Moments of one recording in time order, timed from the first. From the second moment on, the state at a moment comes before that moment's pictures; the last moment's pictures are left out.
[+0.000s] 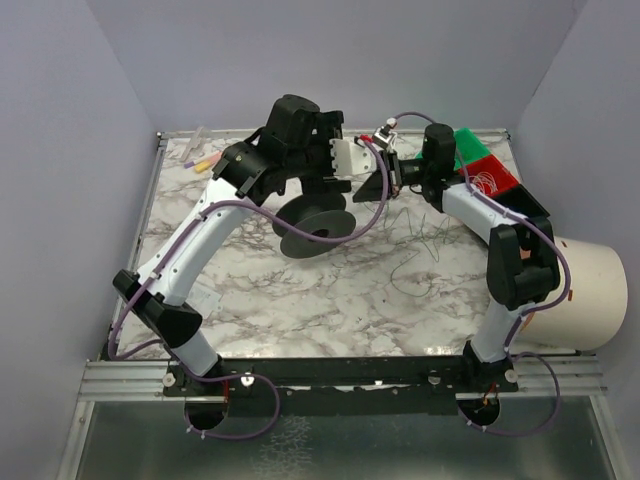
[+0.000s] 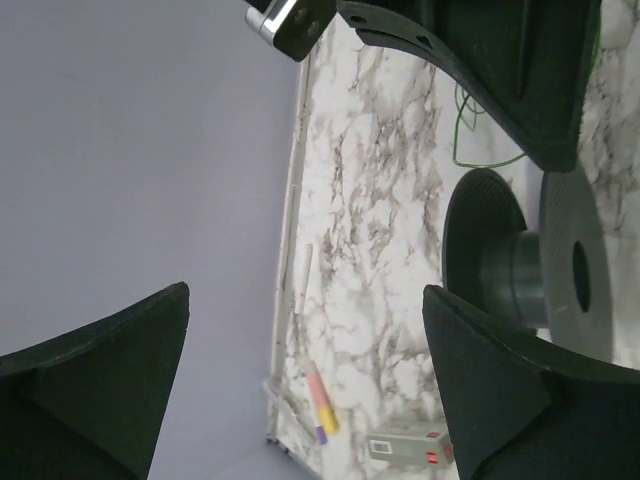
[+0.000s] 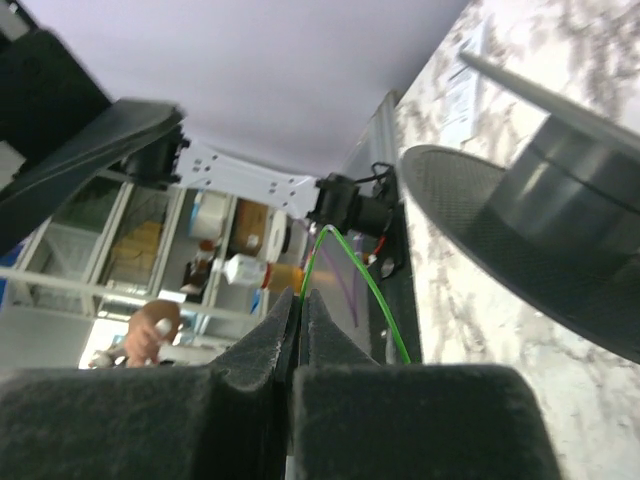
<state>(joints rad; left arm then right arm) -0.68 1.62 1.96 -0.86 0.09 0.94 0.26 1.82 1.30 0.32 -1.43 0.91</state>
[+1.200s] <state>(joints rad) -0.86 1.76 2.01 -1.13 0.06 1.38 0.31 1.80 1.29 0.47 -1.54 1.16</state>
